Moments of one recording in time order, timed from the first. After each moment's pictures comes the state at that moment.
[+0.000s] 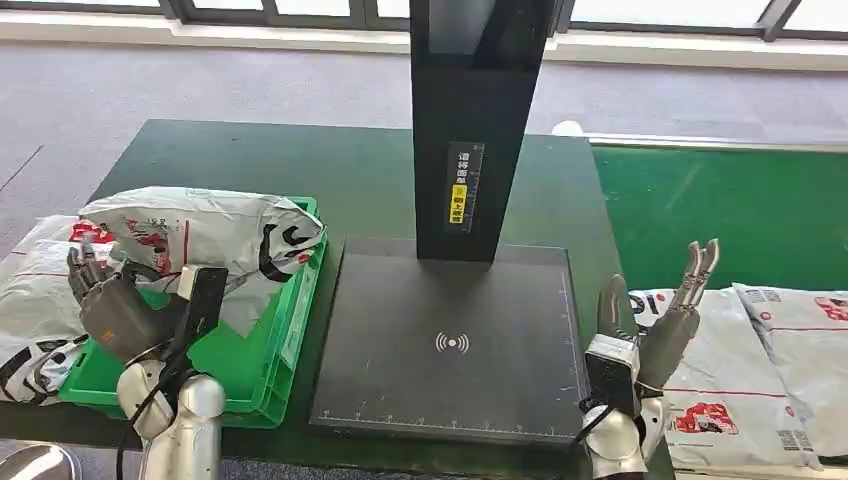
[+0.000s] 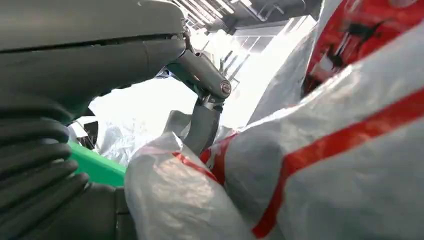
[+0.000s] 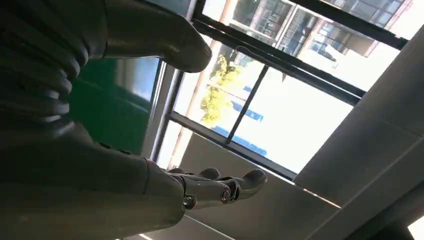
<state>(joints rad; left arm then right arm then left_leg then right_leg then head) -0.17 -0.31 0.39 -1.38 -1.25 0.70 -0.31 -0.07 0.17 -0.01 -1.44 0.36 -0.70 -0.70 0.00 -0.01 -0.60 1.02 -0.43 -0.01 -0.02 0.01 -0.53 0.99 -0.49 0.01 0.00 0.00</state>
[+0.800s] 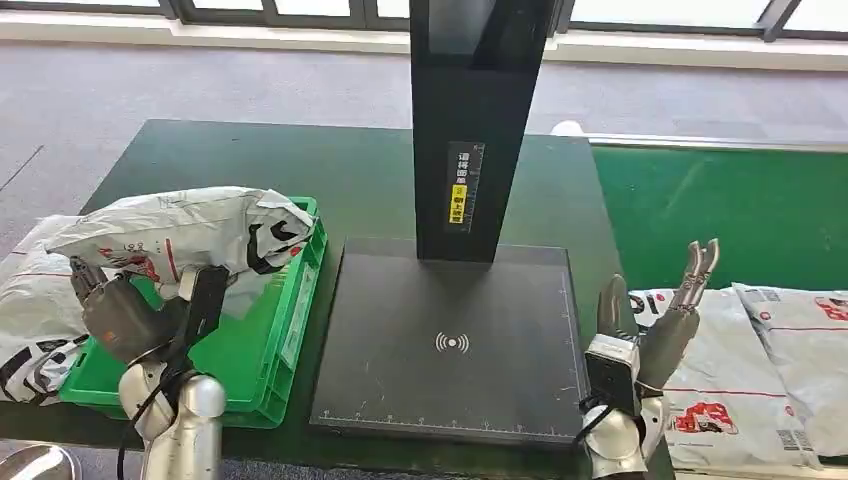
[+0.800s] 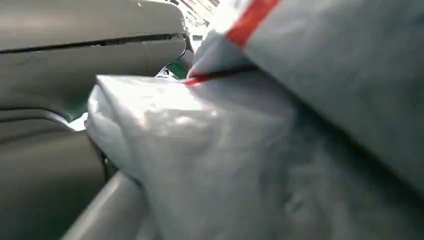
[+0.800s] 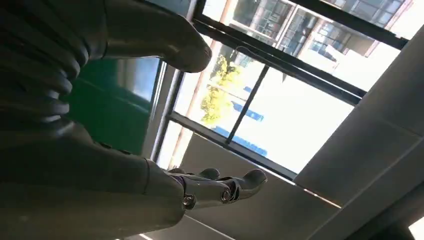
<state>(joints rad) -0.17 -0.31 0.39 -1.37 -1.24 0.70 -0.32 -0.08 0.17 -0.01 -1.44 0.36 -0.70 -0.70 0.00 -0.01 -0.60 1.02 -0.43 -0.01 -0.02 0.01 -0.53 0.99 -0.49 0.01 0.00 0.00</state>
